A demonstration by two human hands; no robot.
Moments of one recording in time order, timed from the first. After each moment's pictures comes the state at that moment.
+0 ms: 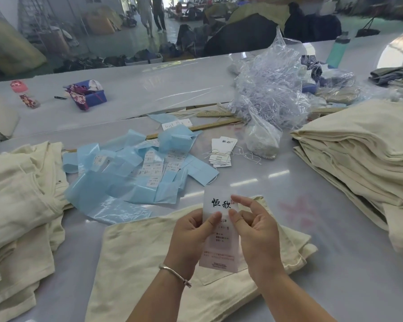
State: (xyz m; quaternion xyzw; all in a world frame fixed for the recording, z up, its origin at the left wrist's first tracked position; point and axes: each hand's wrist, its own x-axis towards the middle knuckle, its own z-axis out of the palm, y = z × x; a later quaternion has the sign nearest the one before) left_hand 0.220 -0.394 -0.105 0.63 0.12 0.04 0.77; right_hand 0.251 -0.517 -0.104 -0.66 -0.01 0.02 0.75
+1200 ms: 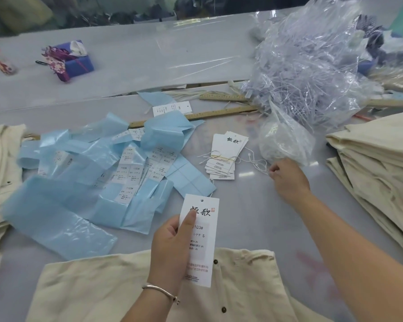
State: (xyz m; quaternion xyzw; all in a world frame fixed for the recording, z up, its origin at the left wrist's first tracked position) left_hand 0.359 -0.387 -0.169 0.63 0.36 0.11 0.68; right_hand 0.592 -0.567 -0.196 -0.95 -0.09 0.05 0.30
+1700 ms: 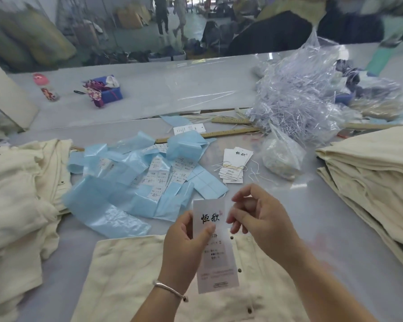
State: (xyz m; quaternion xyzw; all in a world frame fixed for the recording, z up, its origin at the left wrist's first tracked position) left_hand 0.271 -0.385 -0.108 0.69 0.21 0.16 0.67; right_hand 0.360 -0.529 -0.072 -0.73 -0.24 0.13 0.62
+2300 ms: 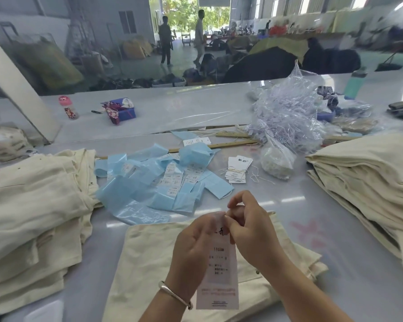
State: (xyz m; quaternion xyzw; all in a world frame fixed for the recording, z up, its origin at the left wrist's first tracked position) left_hand 0.165 -0.392 -0.069 0.71 0.06 0.18 0.68; right_hand 0.237 -0.506 -0.049 -0.79 -0.25 0.01 0.56
